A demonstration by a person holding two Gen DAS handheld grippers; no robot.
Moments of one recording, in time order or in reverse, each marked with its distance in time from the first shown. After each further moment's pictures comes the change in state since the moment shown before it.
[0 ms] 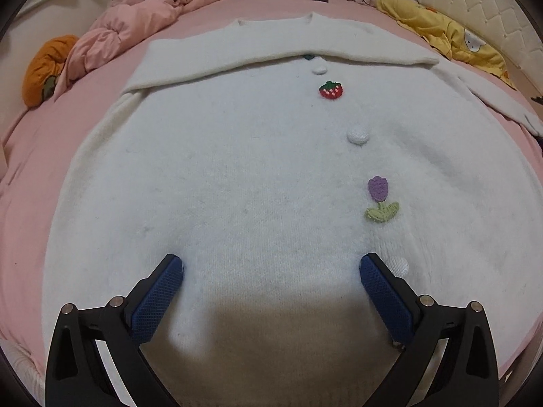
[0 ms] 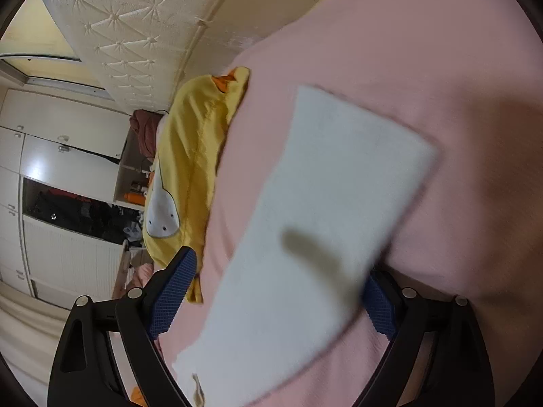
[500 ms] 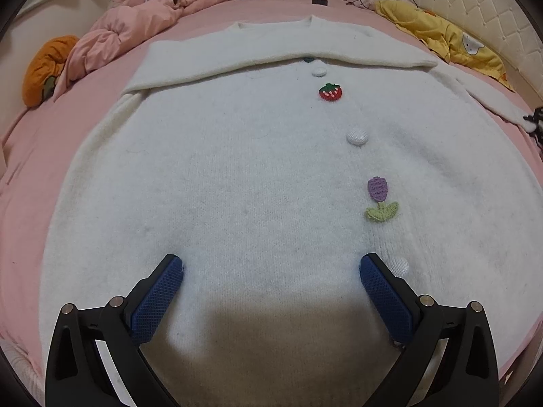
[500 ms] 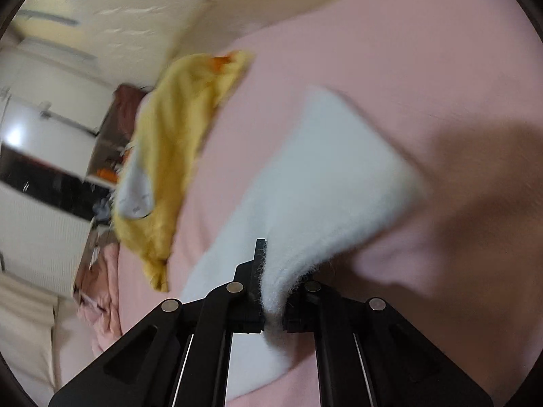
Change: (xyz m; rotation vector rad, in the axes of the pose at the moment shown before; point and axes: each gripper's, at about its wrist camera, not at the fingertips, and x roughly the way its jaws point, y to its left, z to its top) left arm 0.001 0.007 -0.001 0.007 -0.021 -0.020; right arm 0.011 0.021 -0.013 -0.138 0.032 -0.140
